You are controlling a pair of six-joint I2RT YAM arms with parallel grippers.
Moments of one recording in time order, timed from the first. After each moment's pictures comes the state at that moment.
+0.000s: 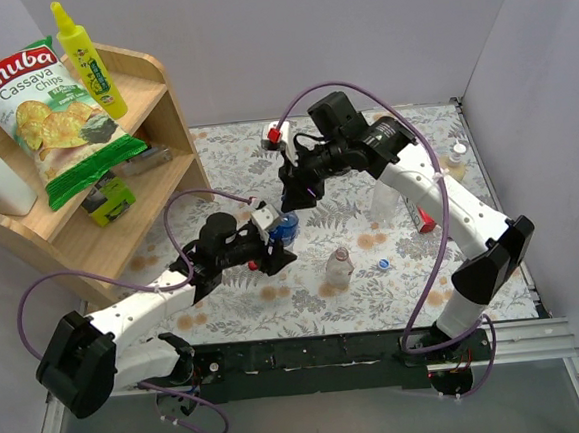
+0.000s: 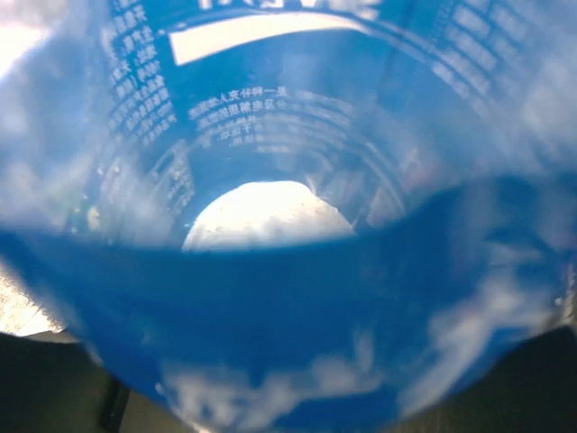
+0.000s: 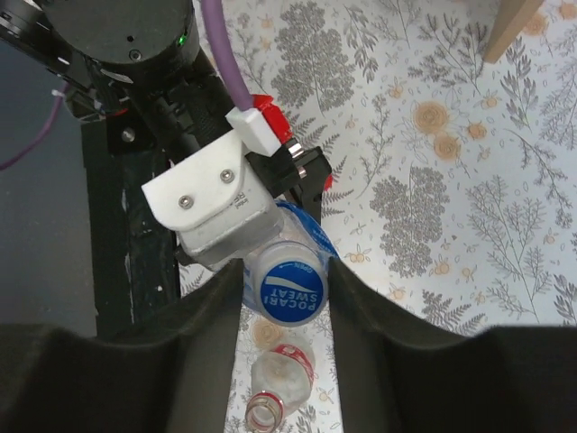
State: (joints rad) left arm -0.67 1.14 0.56 0.21 0.45 0.04; right arm 0.76 1.66 1.88 -1.01 -0.68 -0.39
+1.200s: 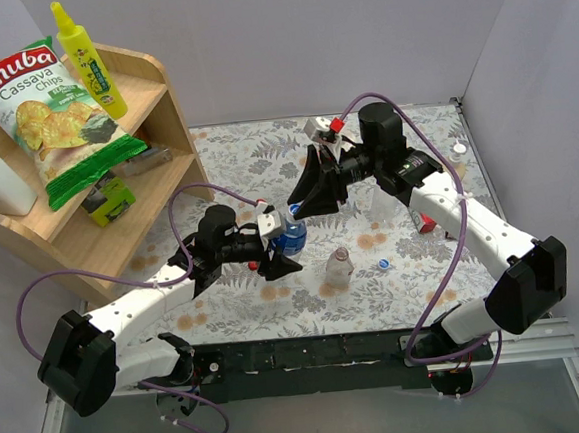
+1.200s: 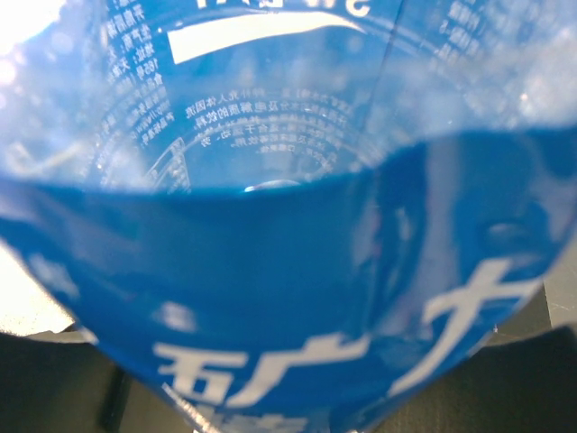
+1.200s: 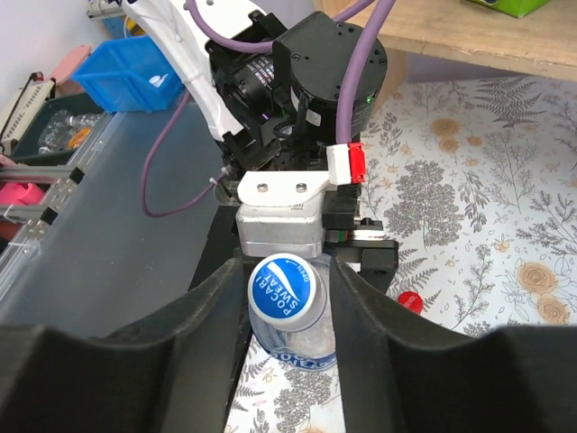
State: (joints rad) left arm -0.65 1.15 0.62 0.16 0.79 0.16; right arm 0.58 1.43 1.35 -0.19 -1.31 -0.02
